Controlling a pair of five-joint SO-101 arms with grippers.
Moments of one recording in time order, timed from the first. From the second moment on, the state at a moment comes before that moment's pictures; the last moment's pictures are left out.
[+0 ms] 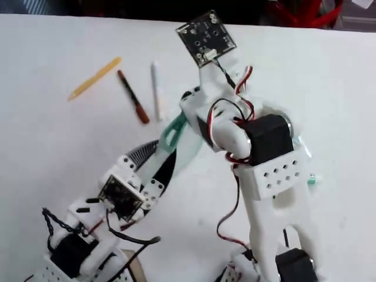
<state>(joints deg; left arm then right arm) 32.8 -102.8 77.2 44.9 -12.1 -20.4 -17.7 -13.1 83.1 12.3</state>
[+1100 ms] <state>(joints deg) 31.1 -104.3 81.8 40.5 -11.9 -35.6 -17.9 -25.4 98.4 3.4</state>
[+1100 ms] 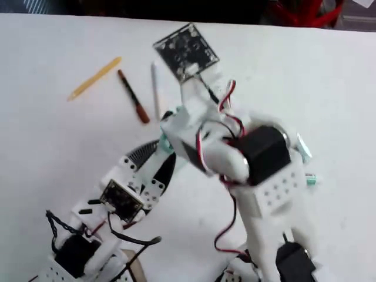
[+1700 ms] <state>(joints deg) 31.3 -104.3 81.9 40.5 -12.1 -31.9 -22.5 -14.4 97.7 7.1</state>
